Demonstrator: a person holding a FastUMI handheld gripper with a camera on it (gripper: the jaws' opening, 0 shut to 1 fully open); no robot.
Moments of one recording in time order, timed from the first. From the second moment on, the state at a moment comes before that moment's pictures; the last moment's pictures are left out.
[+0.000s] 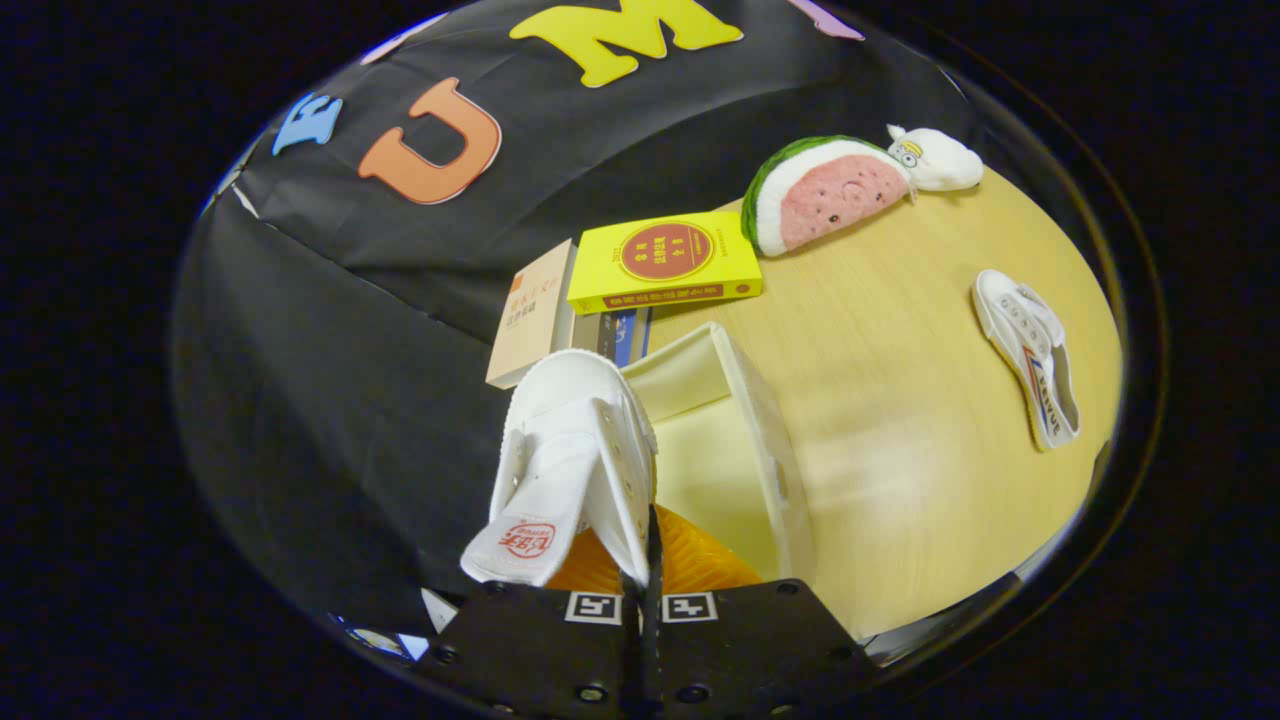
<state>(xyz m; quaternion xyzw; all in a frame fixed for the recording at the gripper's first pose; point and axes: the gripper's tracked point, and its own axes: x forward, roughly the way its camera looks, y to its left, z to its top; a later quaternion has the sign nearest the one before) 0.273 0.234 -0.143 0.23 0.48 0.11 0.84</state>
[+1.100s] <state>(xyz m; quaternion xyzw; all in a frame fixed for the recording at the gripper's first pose) 0.282 0.289 -0.304 0.13 0.51 0.06 0.85</state>
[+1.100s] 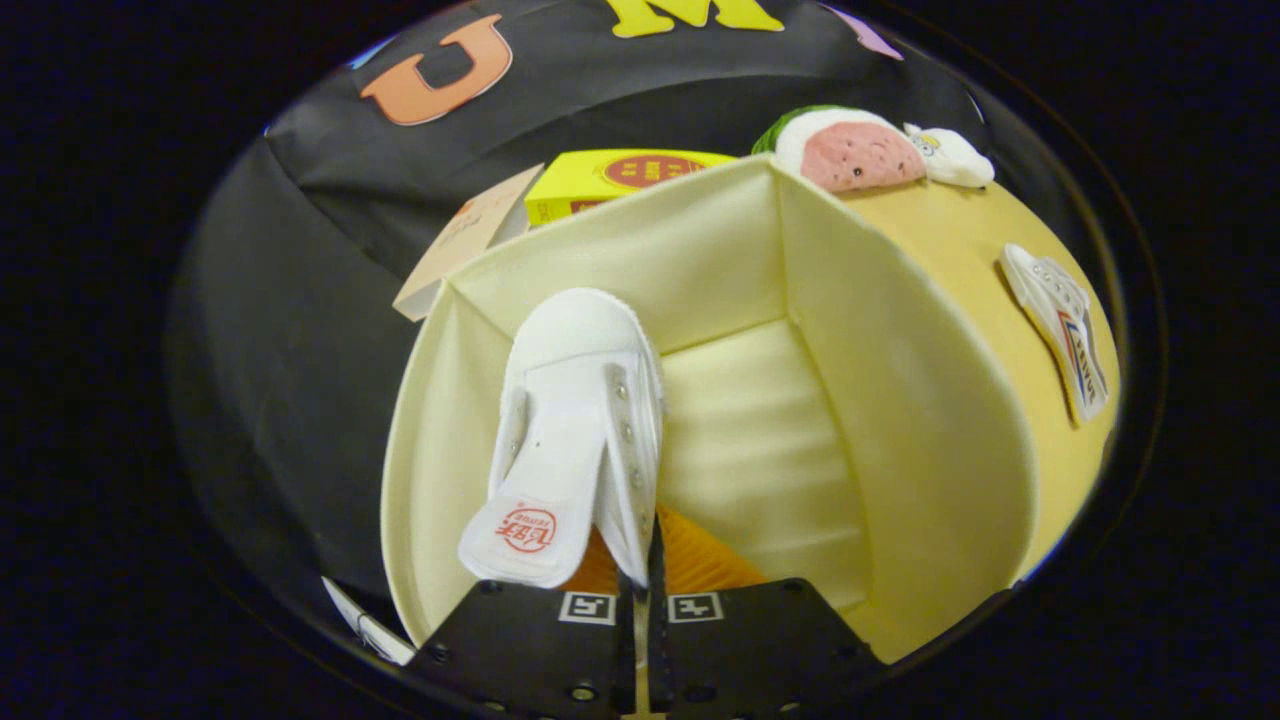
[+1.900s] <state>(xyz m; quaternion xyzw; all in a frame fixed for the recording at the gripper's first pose) 0.265 0.267 -0.220 0.03 0.44 0.14 0.89</state>
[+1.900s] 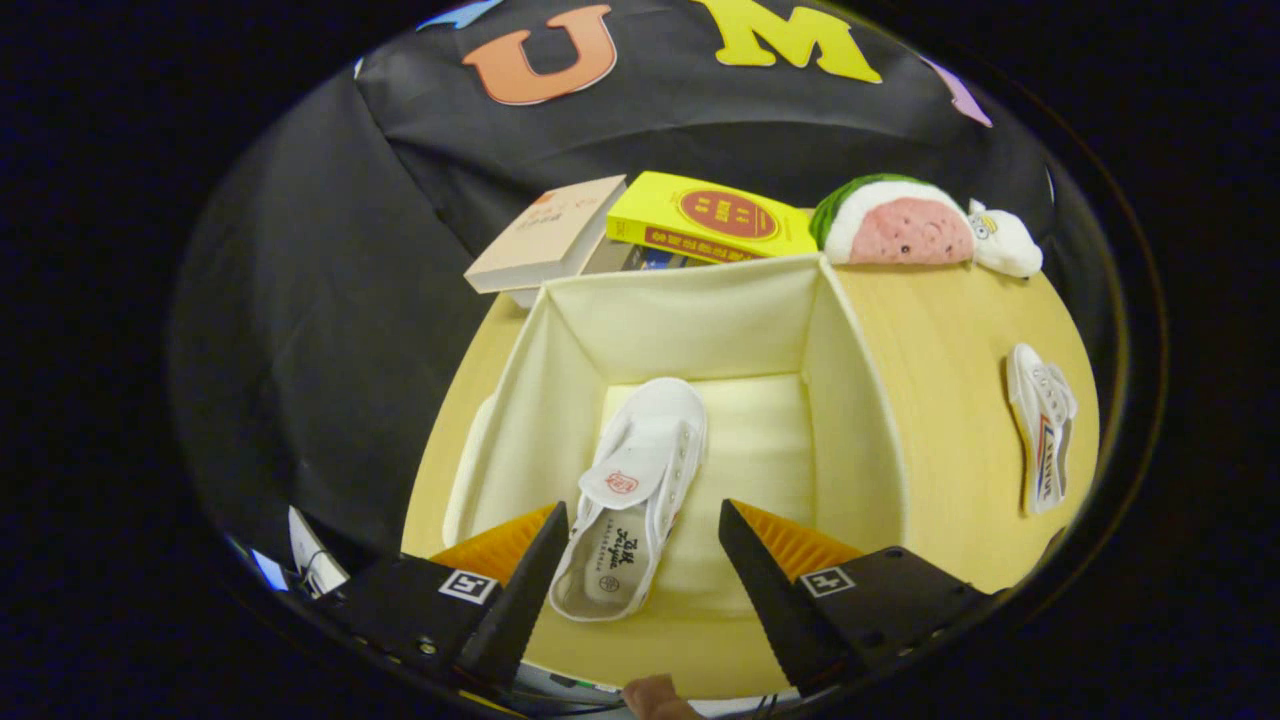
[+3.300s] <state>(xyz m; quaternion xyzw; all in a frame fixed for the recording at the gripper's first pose) 0.327 -0.195 -0.249 -0.04 0.44 -0.09 0.89</state>
